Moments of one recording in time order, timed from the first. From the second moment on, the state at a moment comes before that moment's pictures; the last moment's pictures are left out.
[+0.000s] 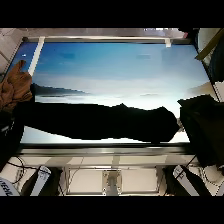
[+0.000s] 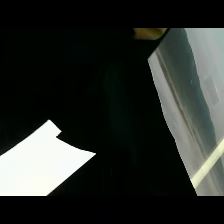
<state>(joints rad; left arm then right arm) 0.92 -0.89 0.61 0.92 -0.75 -1.40 -0.60 -0.94 1.02 -1.11 1.51 1.31</state>
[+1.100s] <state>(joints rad) 1.04 -0.86 0.62 0.94 -0.88 -1.37 -0.51 -1.31 0.69 -0.82 1.06 1.09</state>
